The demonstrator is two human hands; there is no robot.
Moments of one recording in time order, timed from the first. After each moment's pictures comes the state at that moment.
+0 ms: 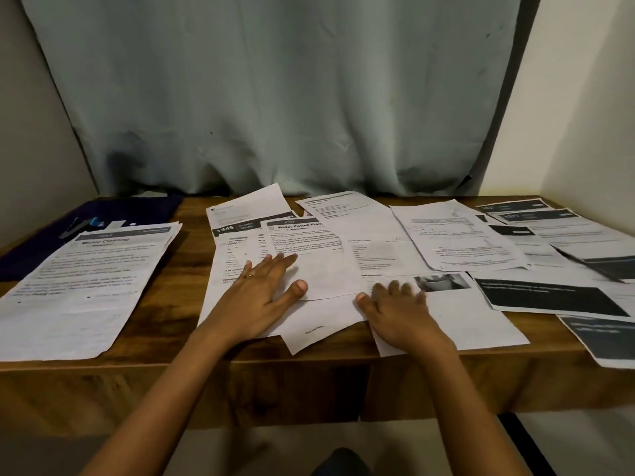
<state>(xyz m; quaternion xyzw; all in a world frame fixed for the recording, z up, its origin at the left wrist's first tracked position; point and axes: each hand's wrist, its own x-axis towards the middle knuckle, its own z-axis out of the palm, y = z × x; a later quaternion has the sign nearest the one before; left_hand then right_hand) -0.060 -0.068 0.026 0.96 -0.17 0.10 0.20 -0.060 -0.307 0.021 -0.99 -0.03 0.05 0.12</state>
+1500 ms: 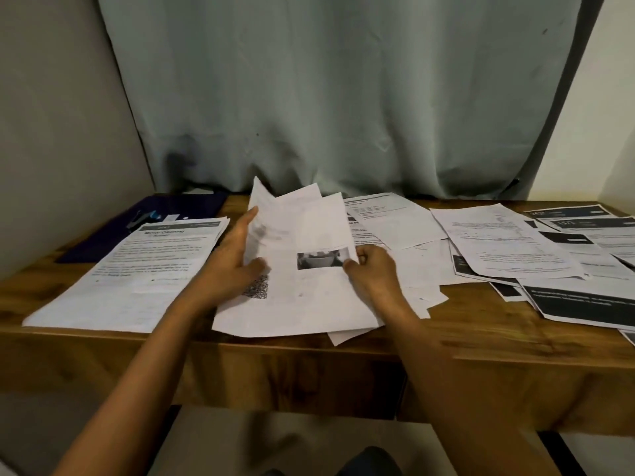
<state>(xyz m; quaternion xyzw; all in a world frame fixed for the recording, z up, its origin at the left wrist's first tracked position) -0.088 0.005 0.069 0.90 -0.05 0.16 0.40 -0.028 -0.210 0.041 -0.83 -0.04 -0.10 0.55</state>
